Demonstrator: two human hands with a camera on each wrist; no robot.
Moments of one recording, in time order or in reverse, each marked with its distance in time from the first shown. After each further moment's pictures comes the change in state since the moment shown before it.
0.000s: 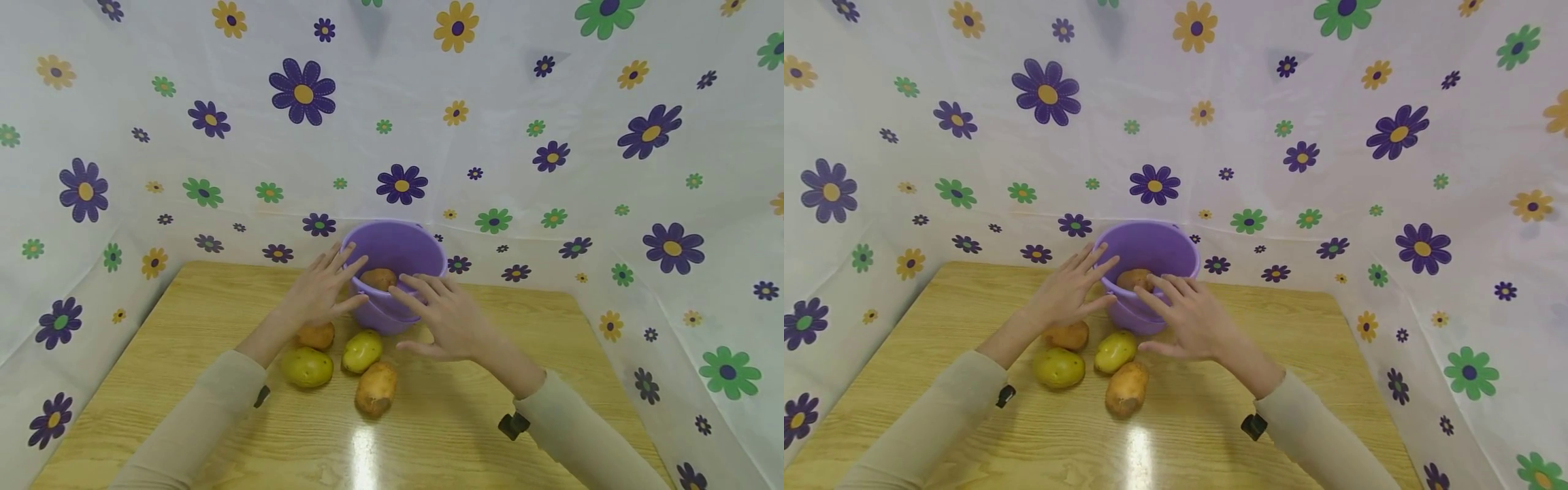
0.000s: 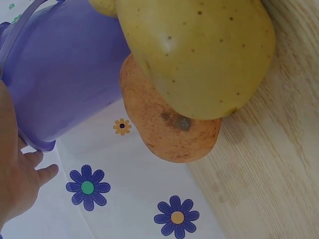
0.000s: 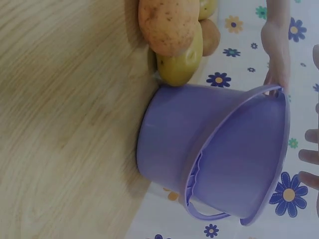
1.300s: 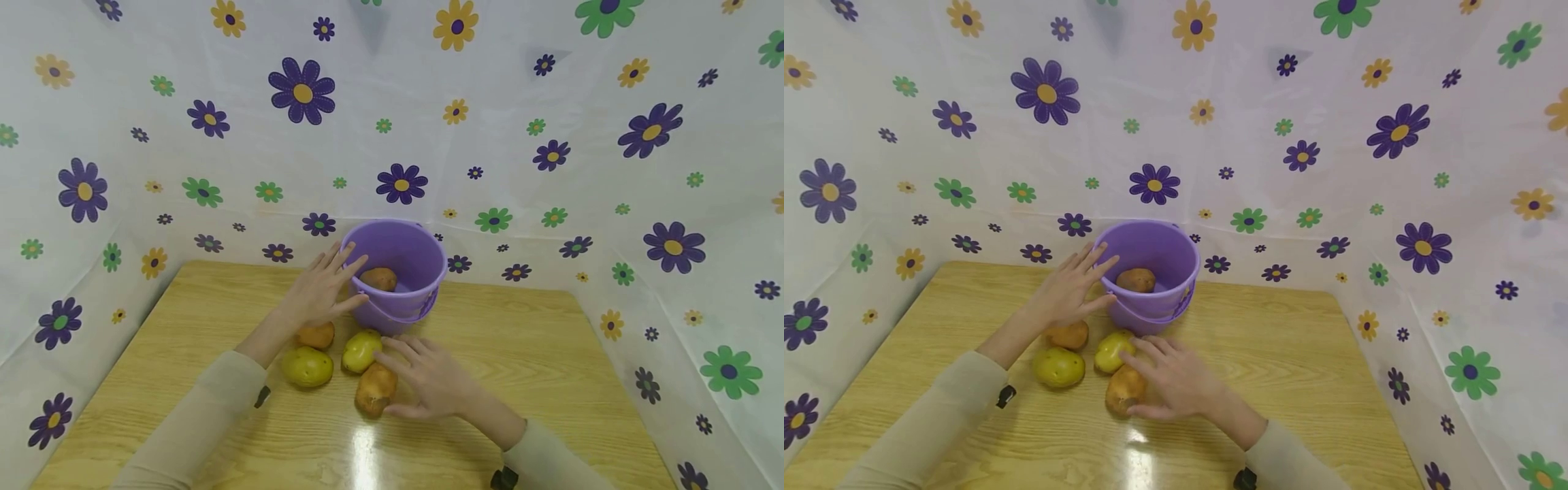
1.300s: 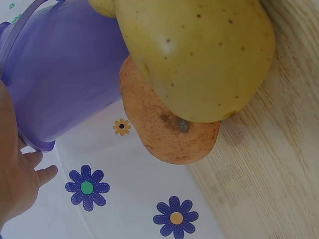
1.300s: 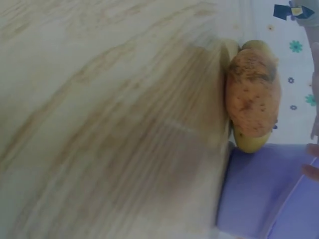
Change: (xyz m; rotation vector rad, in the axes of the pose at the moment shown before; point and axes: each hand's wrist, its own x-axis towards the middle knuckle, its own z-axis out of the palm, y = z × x) left_hand 0.001 0.000 0.001 -0.008 -0.017 -0.017; right_hand -0.045 -0.068 0.045 0.074 -0.024 -0.104
